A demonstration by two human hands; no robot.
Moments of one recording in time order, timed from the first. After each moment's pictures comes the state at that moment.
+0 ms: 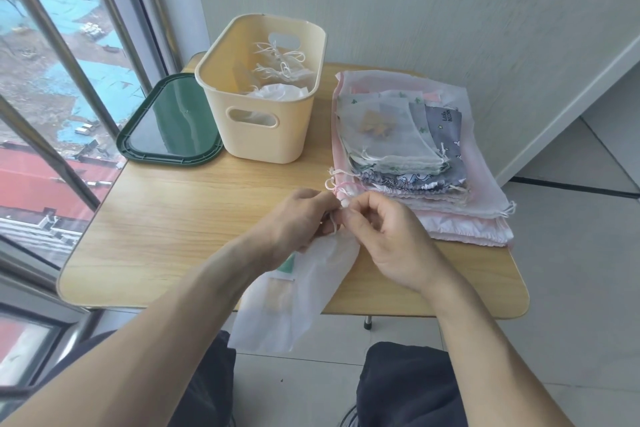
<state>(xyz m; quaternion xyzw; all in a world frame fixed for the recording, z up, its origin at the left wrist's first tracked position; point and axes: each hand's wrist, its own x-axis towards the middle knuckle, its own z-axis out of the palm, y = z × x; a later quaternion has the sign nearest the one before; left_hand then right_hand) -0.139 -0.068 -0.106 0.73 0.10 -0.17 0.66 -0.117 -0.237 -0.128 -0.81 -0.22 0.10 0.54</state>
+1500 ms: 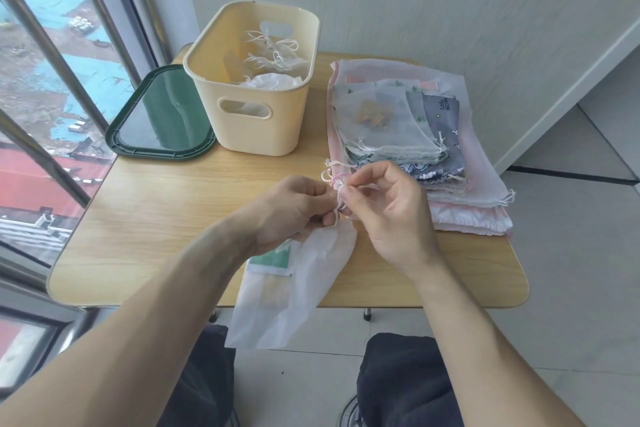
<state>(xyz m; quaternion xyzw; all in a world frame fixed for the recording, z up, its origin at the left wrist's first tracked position) -0.130 -0.054 -0.113 0.71 0.01 -0.23 0.67 -0.113 -0.223 -0.130 -0.73 -0.17 -0.01 0.66</state>
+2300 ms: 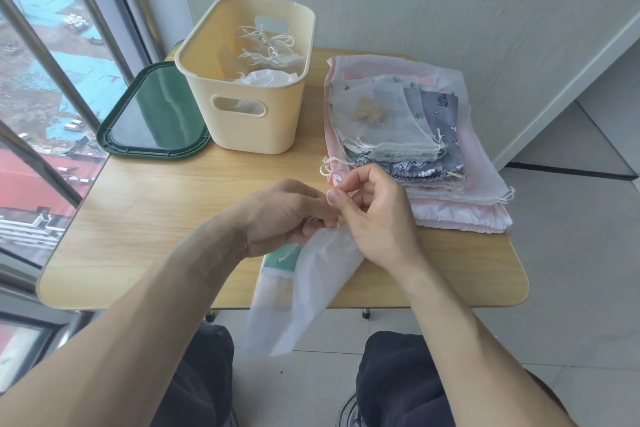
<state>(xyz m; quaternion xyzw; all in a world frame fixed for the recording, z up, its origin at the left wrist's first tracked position) -0.128 -0.051 -0.116 0.66 0.04 -0.28 0.69 -0.111 -0.212 -0.139 -0.80 -0.13 -0.01 0.58</state>
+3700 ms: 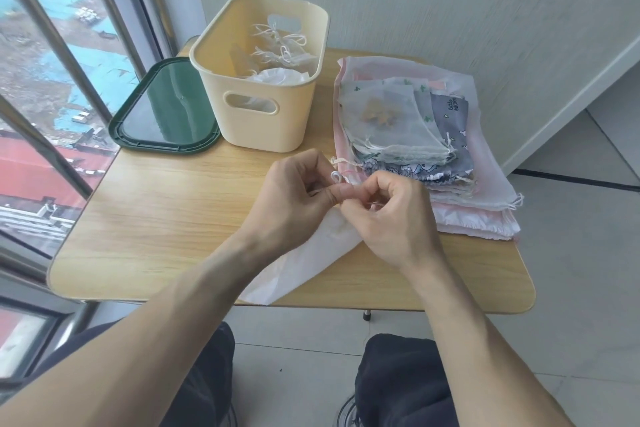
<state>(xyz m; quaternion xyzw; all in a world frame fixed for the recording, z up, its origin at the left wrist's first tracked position) -0.133 -0.060 -0.127 0.76 -0.04 0.10 0.65 -0.115 -0.219 -0.123 -0.85 -0.16 -0.06 0.50</state>
